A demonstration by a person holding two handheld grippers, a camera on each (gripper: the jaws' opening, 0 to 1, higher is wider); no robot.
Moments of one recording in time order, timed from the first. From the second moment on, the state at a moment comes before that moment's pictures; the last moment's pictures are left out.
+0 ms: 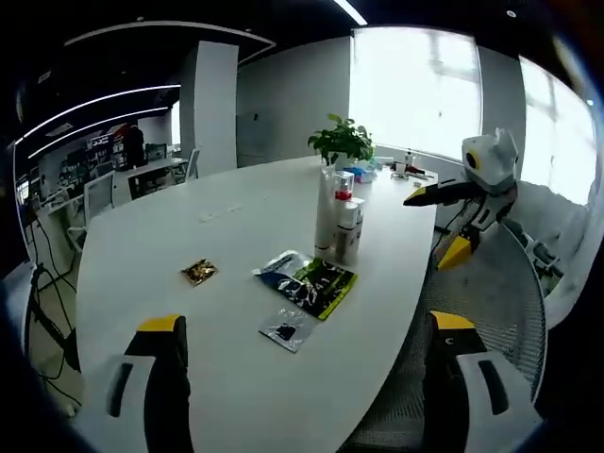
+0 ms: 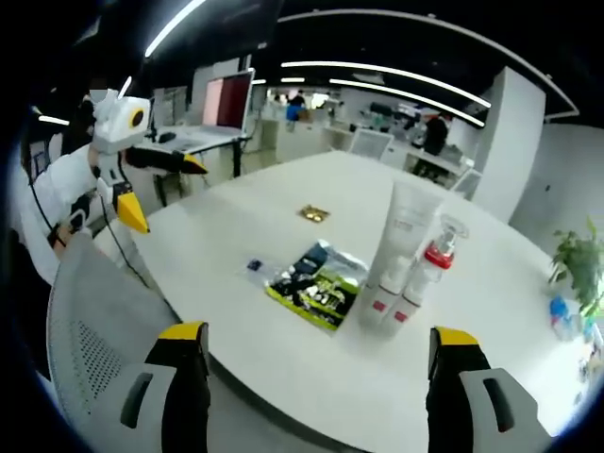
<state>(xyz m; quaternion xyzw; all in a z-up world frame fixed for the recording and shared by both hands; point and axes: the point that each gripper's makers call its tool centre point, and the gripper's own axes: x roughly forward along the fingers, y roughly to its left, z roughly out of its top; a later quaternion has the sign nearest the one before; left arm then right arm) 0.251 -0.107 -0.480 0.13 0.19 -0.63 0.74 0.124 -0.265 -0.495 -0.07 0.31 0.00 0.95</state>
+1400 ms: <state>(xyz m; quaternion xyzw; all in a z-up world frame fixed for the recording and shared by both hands) 0.275 -0.138 -0.490 0.13 0.22 -0.62 0.74 0.185 -0.255 -0.478 -0.07 0.30 0.07 0.95</state>
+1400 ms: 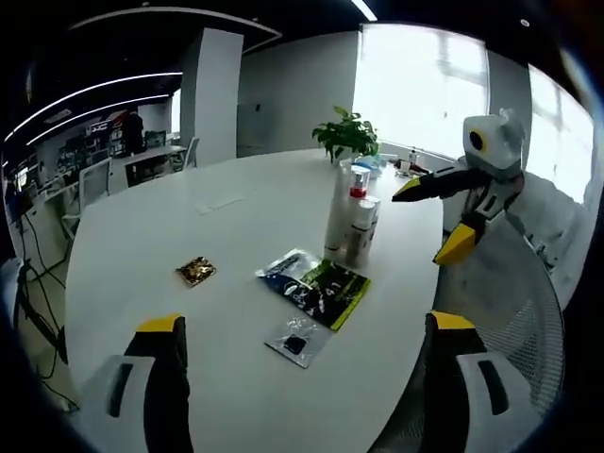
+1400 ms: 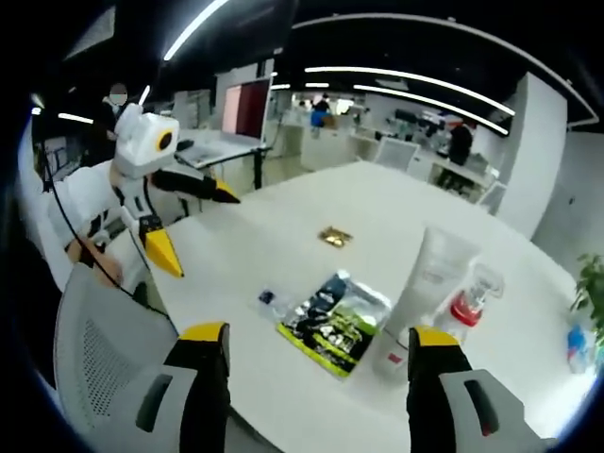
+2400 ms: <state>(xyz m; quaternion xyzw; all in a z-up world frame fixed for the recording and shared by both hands) 0.361 -0.191 -0.507 0.22 0.18 -0.65 0.70 0.241 -0.237 -0.494 -0.07 0.30 0.13 0.94</state>
